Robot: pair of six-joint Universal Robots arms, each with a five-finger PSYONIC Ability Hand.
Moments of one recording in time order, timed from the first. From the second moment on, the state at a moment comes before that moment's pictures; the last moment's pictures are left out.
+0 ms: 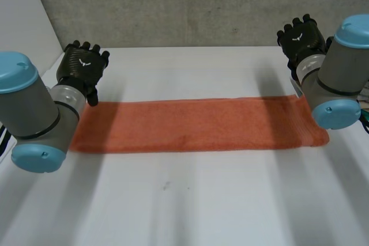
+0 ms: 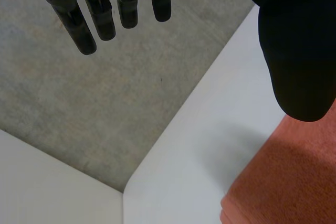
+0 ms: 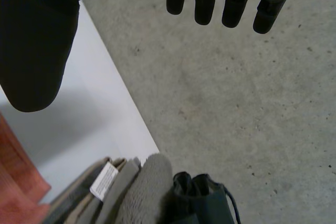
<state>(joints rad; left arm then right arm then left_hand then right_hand) 4.39 -2.00 -1.48 3.46 -1.59 3.79 1.86 -0.84 0.93 -0.10 1.60 2.33 0.19 0.20 0.21 0.20 0.05 0.22 0.21 0.21 0.21 0.04</state>
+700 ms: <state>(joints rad) 4.38 -1.80 -1.70 3.48 -1.47 3.56 1.58 -1.04 1.58 -0.03 1.37 2.59 0.19 0.20 0.21 0.20 0.05 0.48 0.46 0.48 0.48 0.31</state>
